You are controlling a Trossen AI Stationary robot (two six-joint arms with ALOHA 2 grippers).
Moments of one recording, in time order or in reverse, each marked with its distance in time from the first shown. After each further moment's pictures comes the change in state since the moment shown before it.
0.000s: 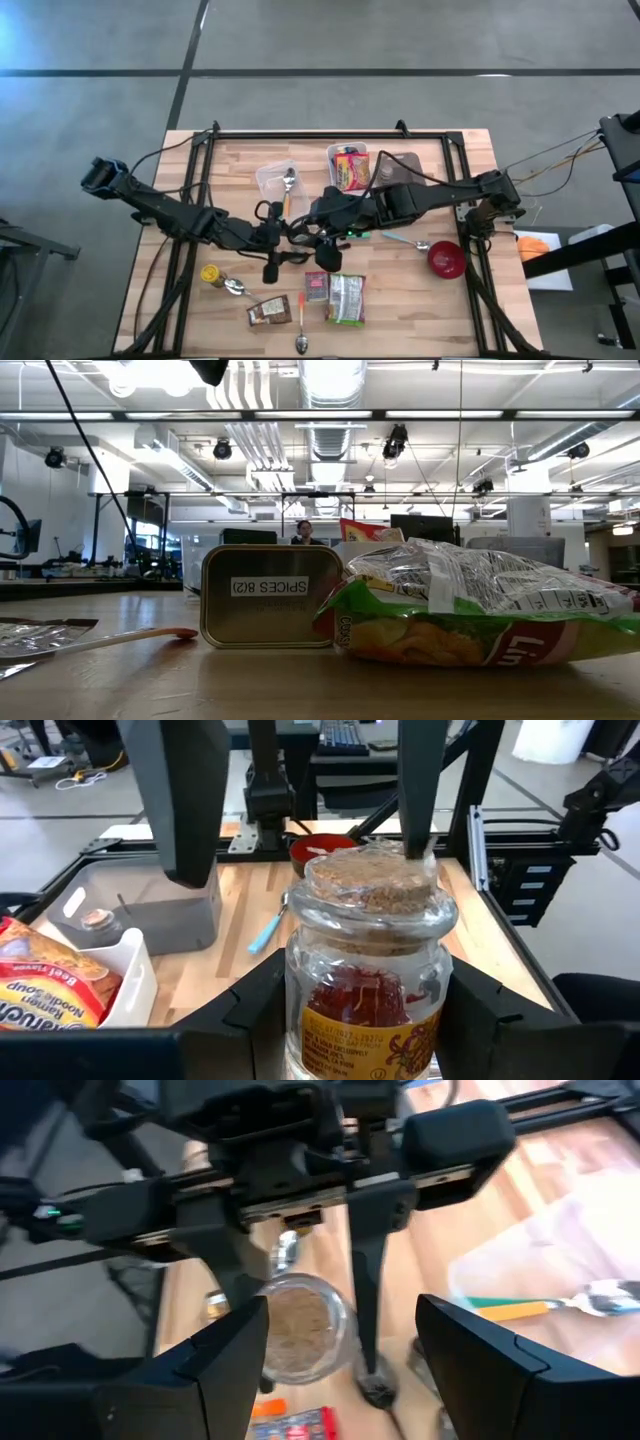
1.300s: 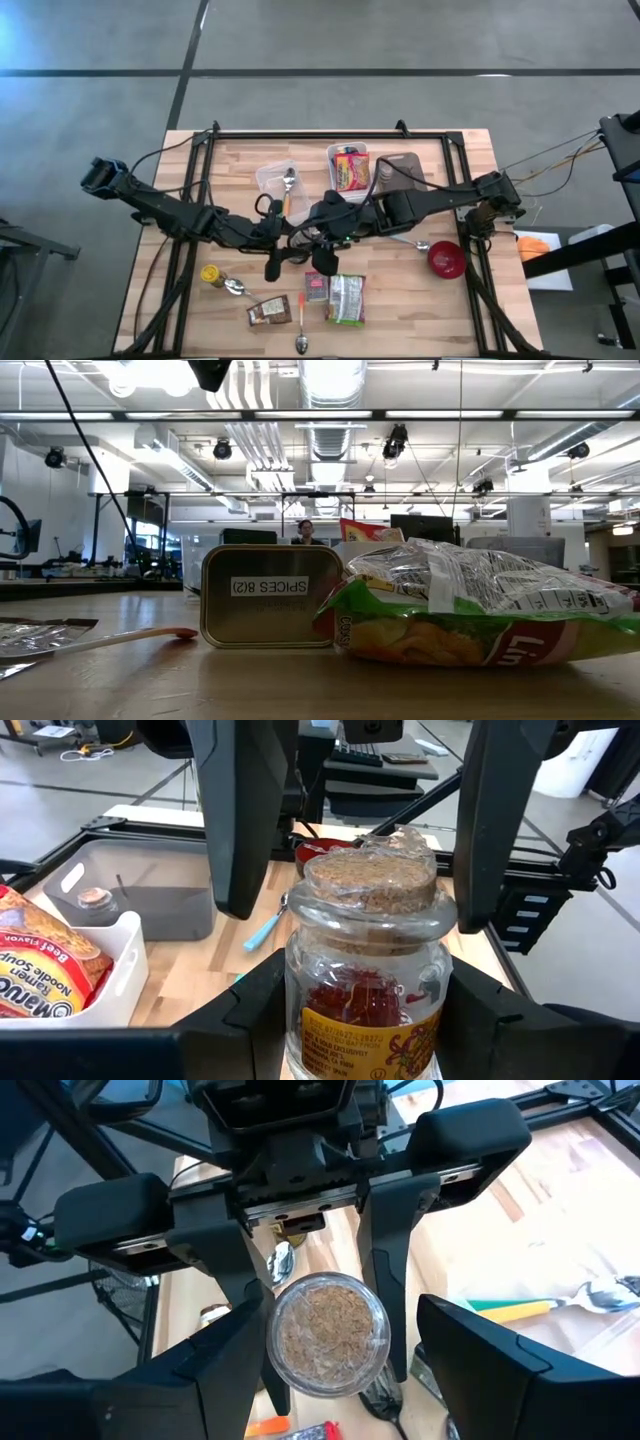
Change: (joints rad) left arm 0.005 -0.001 0.002 0.011 -0.001 -0.105; right arm 0.015 0.002 -0.046 0.062 0.093 0.042
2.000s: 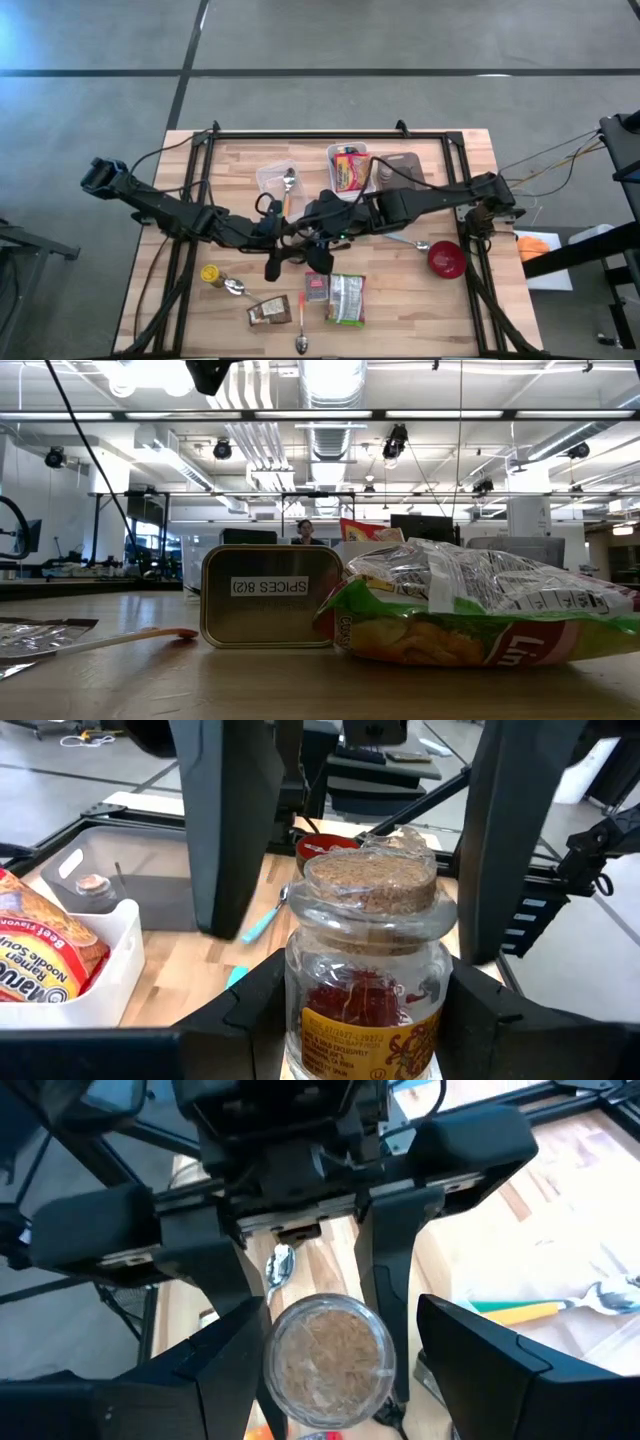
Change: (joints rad) left arm 0.000 -0.001 0.000 -0.017 0.000 -0.043; right arm -0.018 0.037 0.043 -0.010 -0.026 0.004
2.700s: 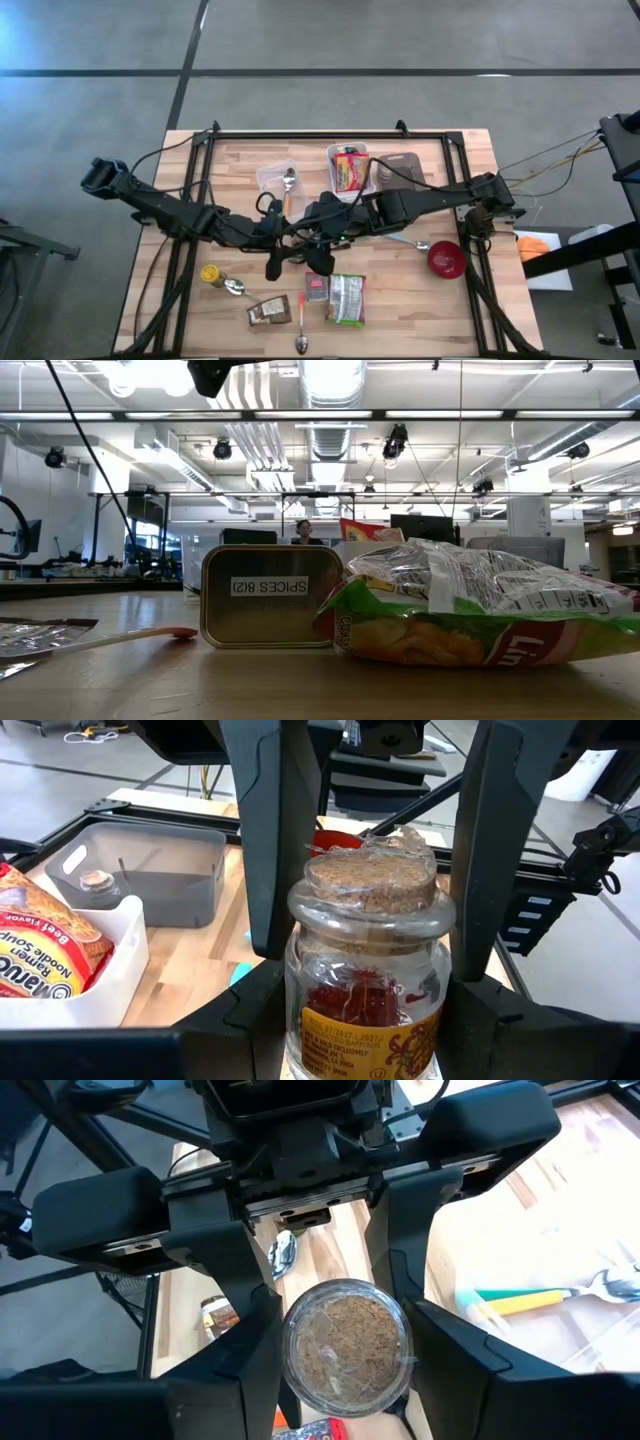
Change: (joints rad) left arm 0.001 0.001 0.000 -0.001 0.000 0.001; right arm 0.001 0.009 0.003 -0.030 -0.006 0.007
